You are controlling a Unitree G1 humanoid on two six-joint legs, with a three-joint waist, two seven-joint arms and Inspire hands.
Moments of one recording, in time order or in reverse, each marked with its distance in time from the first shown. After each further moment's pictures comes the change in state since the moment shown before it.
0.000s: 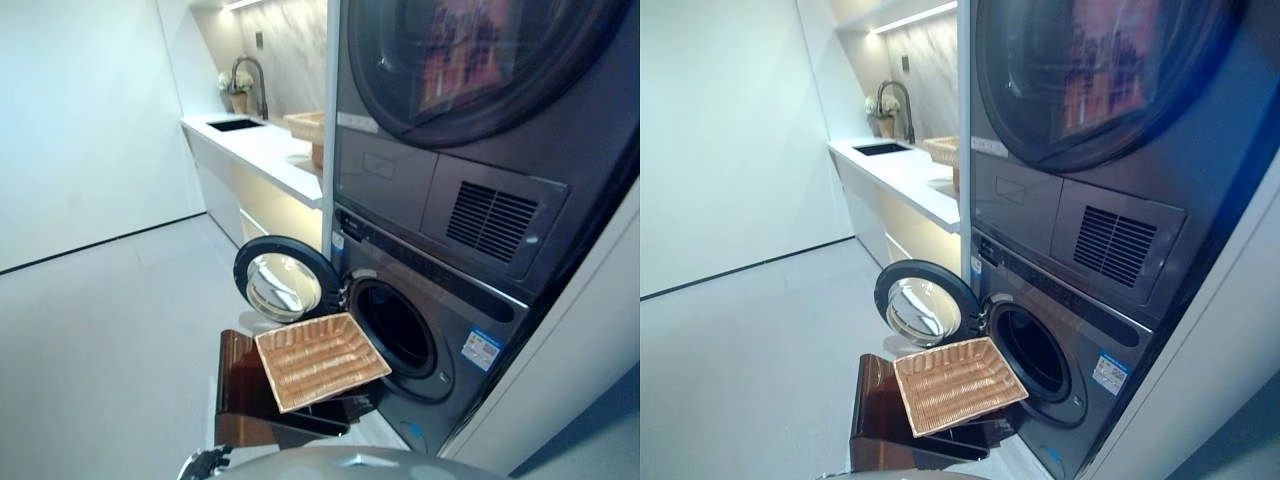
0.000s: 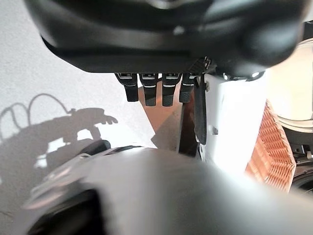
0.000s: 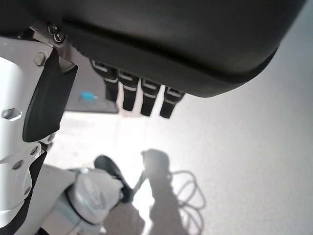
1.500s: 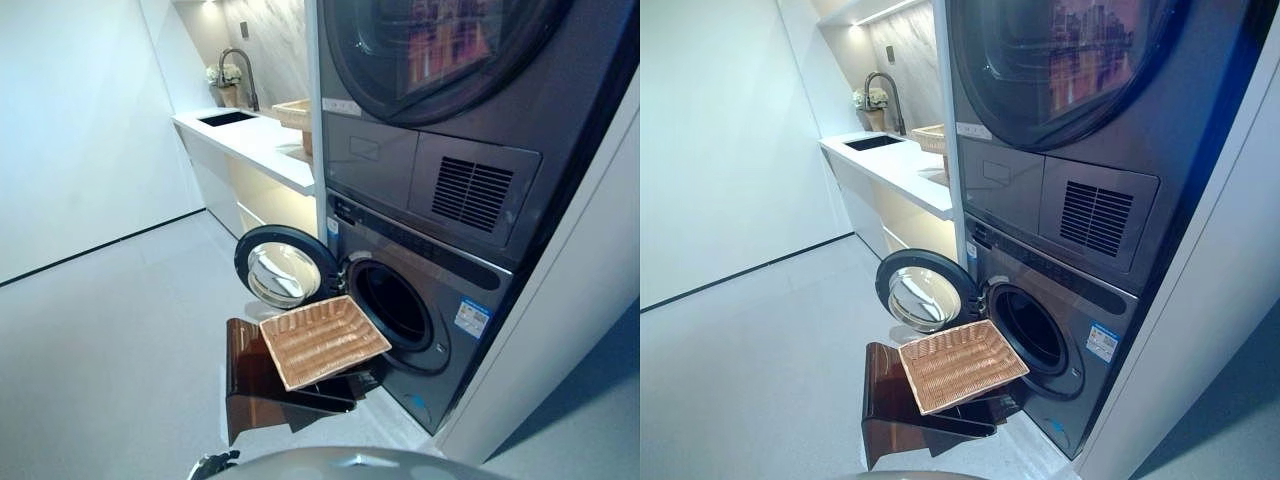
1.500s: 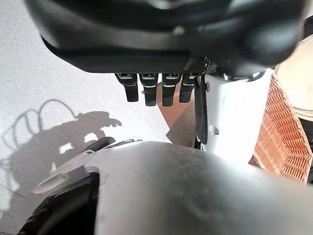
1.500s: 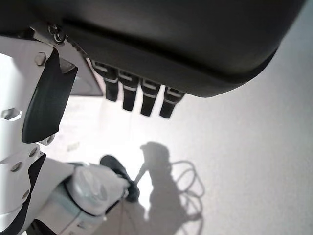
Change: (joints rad) left arm -0.011 -0.021 -0.032 0.002 -0.038 0.006 0.011; right arm 0.011 -0.026 0.035 -0.005 0.030 0.001 -0.006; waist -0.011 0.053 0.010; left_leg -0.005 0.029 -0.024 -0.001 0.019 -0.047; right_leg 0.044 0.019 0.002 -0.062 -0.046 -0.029
